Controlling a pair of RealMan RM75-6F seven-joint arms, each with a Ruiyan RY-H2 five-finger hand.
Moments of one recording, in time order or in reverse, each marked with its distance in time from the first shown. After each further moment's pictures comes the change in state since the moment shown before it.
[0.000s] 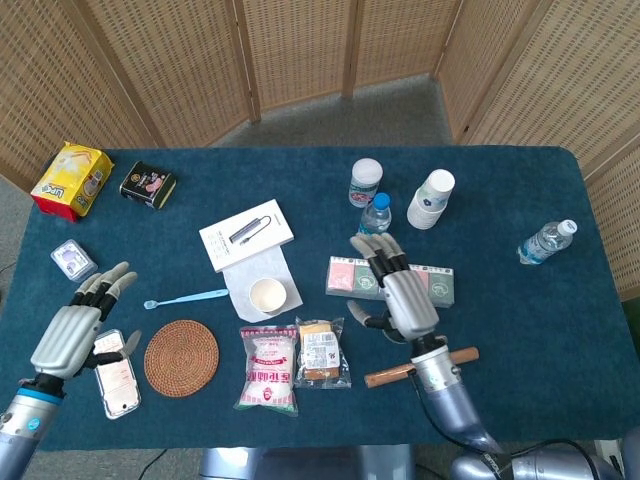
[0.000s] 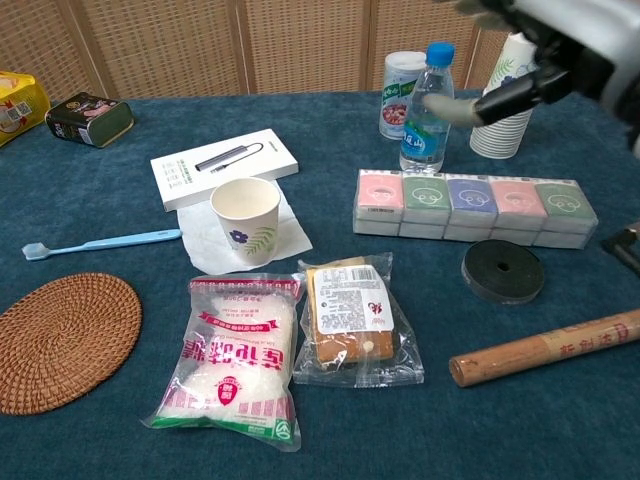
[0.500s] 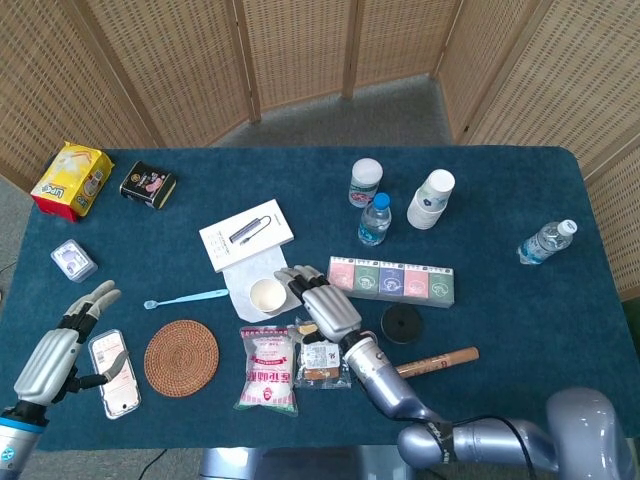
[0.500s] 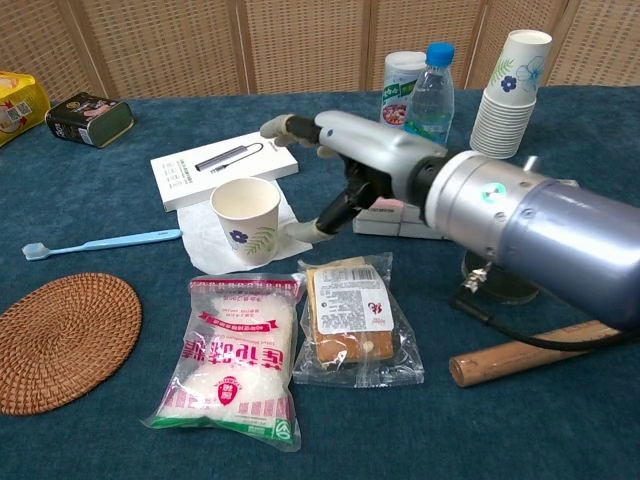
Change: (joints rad) left arm 0.102 0.011 0.092 0.055 0.167 0.115 -0.327; right arm 0.239 -0.189 0.055 0.141 0.270 -0.366 -0.138
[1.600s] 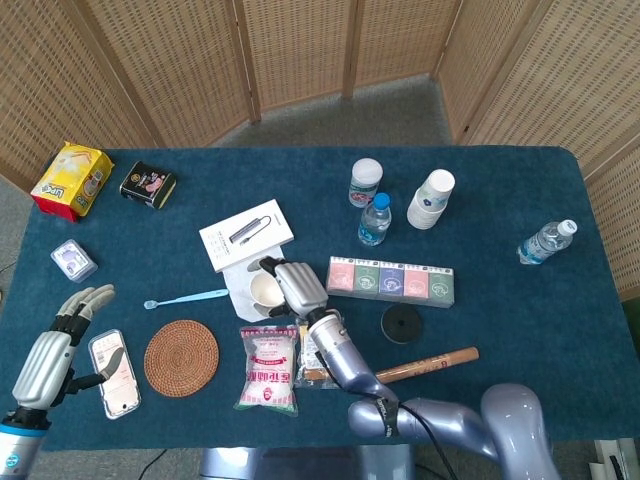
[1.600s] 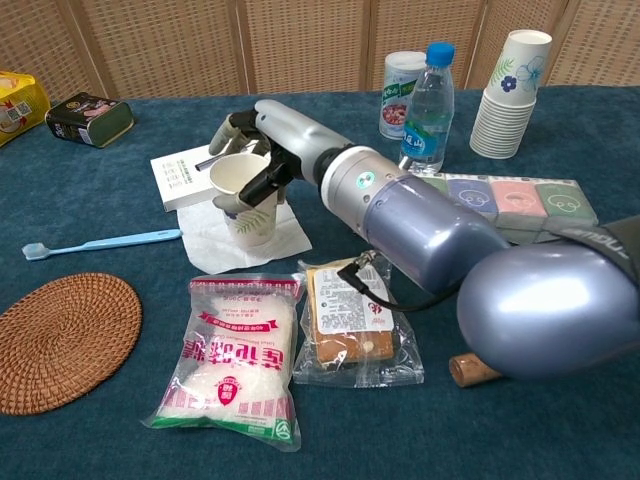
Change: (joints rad) left arm 0.051 -0.108 -0.010 0.085 0.045 0.132 0.006; right arm 0.182 -0.298 0.150 0.449 0.011 -0.068 0.190
